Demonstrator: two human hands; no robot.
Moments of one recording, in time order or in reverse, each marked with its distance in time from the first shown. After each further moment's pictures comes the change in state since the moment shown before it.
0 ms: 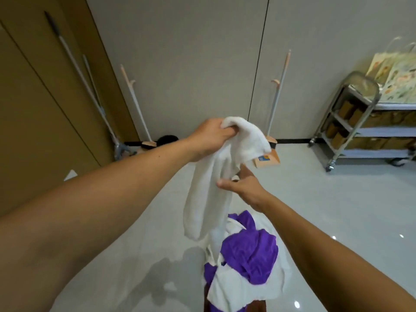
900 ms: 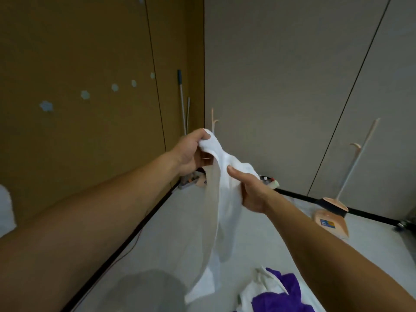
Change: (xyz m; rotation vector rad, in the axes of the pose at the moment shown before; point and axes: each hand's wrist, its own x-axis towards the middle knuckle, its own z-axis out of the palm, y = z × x) left_hand -0.166 0.005 -0.143 -0.865 0.436 -0.215; right_hand 0.007 -0.111 0.113 0.277 -0.552 0.134
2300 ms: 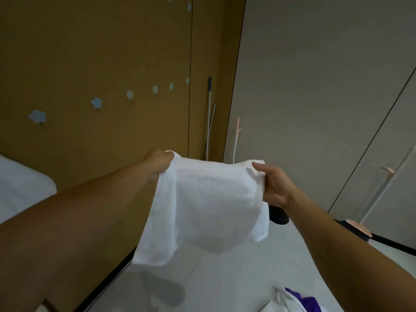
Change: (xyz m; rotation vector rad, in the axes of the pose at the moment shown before) left_hand -0.005 0.029 -0.269 0.598 0.607 0.027; right_hand 0.084 -0.019 0.110 0.162 0.077 0.106
